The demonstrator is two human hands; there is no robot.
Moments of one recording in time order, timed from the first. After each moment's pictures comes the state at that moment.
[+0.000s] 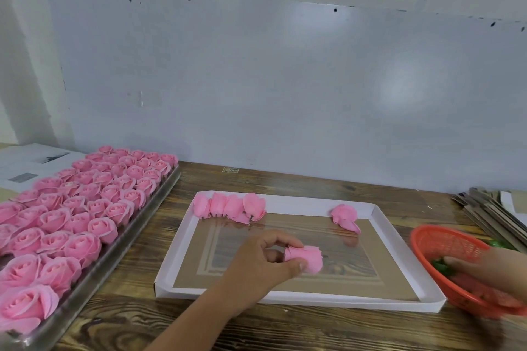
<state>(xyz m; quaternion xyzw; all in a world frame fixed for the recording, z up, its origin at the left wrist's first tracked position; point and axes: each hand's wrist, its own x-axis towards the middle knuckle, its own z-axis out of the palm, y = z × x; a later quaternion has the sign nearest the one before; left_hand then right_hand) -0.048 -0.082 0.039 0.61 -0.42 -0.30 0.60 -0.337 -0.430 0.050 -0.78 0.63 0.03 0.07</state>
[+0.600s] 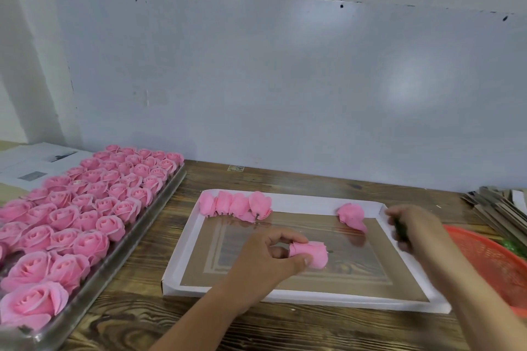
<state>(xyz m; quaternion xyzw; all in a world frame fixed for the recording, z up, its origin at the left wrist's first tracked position) -0.043 -0.085 0.034 0.60 -0.42 -0.28 0.62 -0.215 -0.290 0.091 -0.66 0.45 -0.35 0.50</state>
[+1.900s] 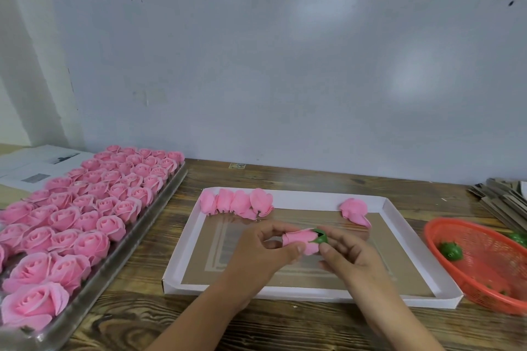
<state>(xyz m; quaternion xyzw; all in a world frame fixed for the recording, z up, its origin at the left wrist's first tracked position) -0.041 -0.086 0.038 0.58 -0.38 -0.29 0.66 -0.182 -0.203 0.034 -0.67 0.23 -0.31 0.64</state>
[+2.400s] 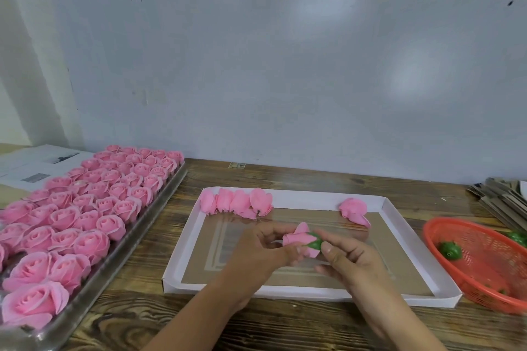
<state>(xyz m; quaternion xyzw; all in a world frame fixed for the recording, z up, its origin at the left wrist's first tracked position) -0.042 -0.084 0.041 0.53 -0.40 -0.34 0.67 -0.187 -0.209 0.030 -0.65 0.18 -0.28 0.69</state>
